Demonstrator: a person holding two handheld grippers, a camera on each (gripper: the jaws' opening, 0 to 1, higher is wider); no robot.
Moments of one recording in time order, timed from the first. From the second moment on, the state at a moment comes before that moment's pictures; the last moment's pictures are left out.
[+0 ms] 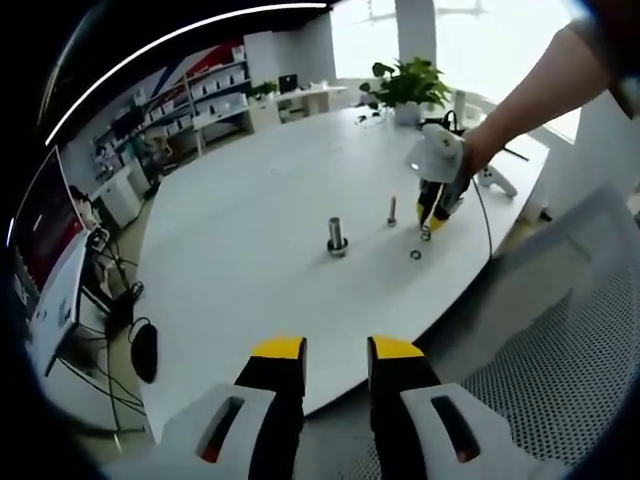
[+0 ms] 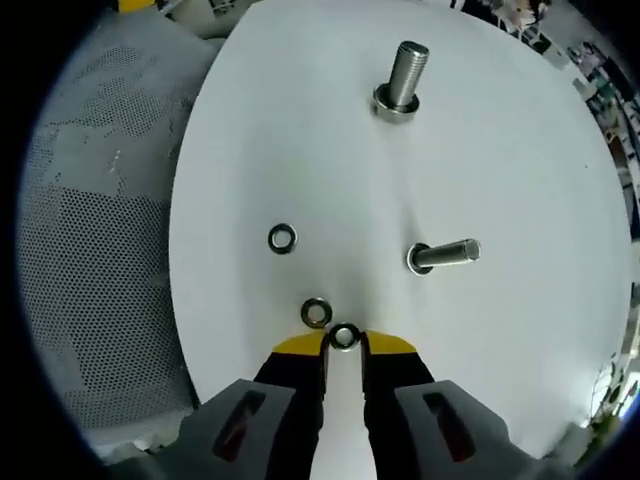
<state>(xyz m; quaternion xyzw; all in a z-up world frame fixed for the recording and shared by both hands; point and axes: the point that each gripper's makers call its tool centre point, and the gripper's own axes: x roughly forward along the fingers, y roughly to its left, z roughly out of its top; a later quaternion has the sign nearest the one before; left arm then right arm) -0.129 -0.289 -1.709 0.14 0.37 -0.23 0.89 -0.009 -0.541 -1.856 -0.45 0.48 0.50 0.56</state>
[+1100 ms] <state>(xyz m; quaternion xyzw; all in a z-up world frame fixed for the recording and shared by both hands) -0.128 -0.285 -1.711 0.14 0.38 -0.23 0.89 -0.002 -0.542 -1.853 -0.41 0.46 0.46 0.64</state>
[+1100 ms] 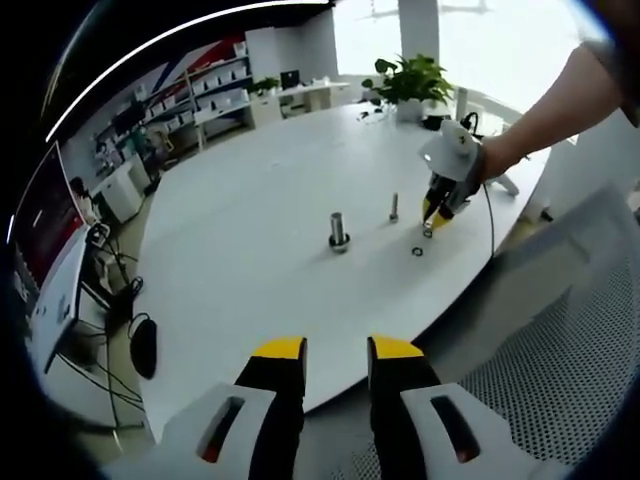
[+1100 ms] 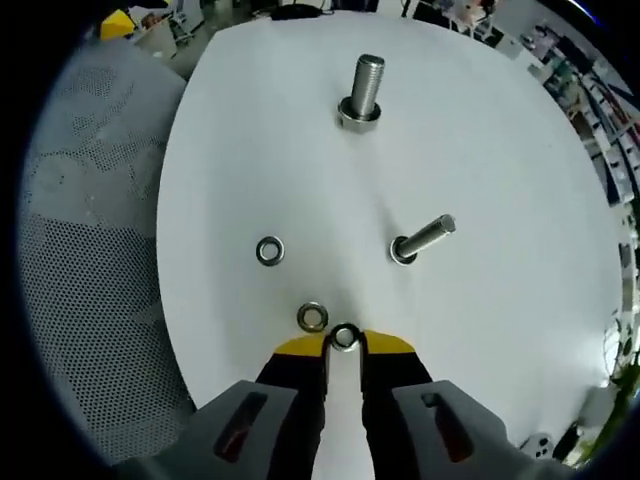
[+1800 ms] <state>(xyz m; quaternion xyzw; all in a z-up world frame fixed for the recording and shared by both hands) -0.129 -0.288 -1.708 0.14 0.37 -0.23 0.89 0.024 -0.517 -1.799 -0.30 0.43 0.44 0.73</state>
